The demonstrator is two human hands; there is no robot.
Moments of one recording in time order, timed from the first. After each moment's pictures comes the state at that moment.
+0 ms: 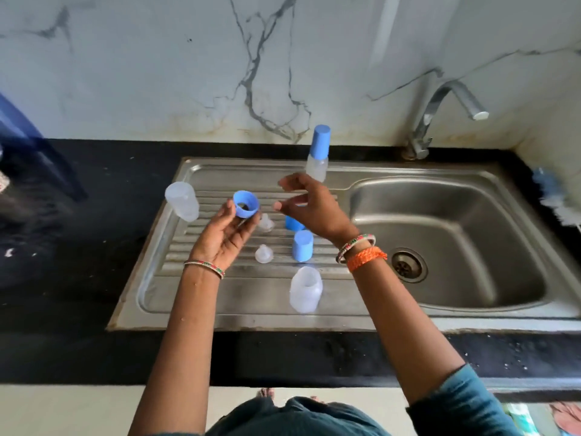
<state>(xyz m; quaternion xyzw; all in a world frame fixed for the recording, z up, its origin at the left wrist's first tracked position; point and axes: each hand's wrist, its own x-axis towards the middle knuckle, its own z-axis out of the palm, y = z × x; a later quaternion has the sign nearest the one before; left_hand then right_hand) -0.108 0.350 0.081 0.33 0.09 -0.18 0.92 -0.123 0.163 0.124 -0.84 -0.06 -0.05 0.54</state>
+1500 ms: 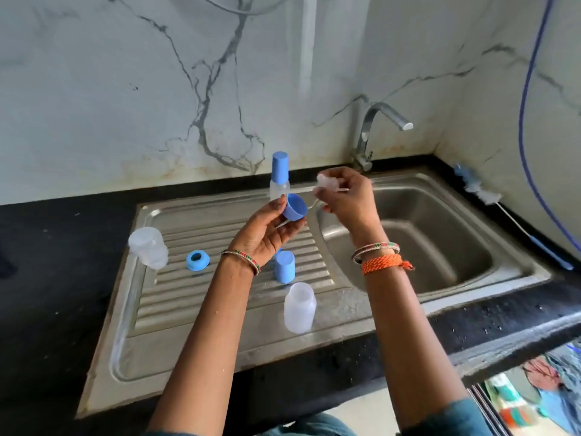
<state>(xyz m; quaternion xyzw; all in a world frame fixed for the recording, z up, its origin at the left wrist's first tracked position) -0.099 0.270 0.126 0.38 -0.02 -0.36 0.86 -0.156 0.125 0.164 -0.75 0.18 -0.26 0.58</state>
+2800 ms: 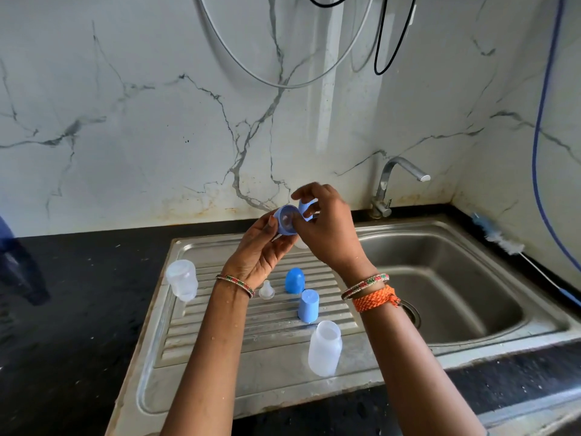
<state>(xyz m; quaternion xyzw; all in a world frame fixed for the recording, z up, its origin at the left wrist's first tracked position) -0.091 0.324 0.162 0.33 -0.22 -0.29 0.87 -0.154 0.207 0.214 -0.86 0.00 -0.33 0.39</state>
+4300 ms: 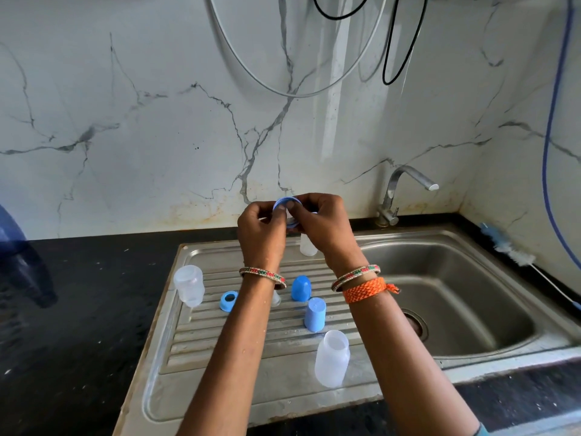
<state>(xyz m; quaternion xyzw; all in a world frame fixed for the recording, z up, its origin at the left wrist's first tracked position) -0.105 0.308 0.202 0.64 -0.06 0.13 0.75 -0.138 0.225 0.227 -0.78 0.08 -0.24 0.57</state>
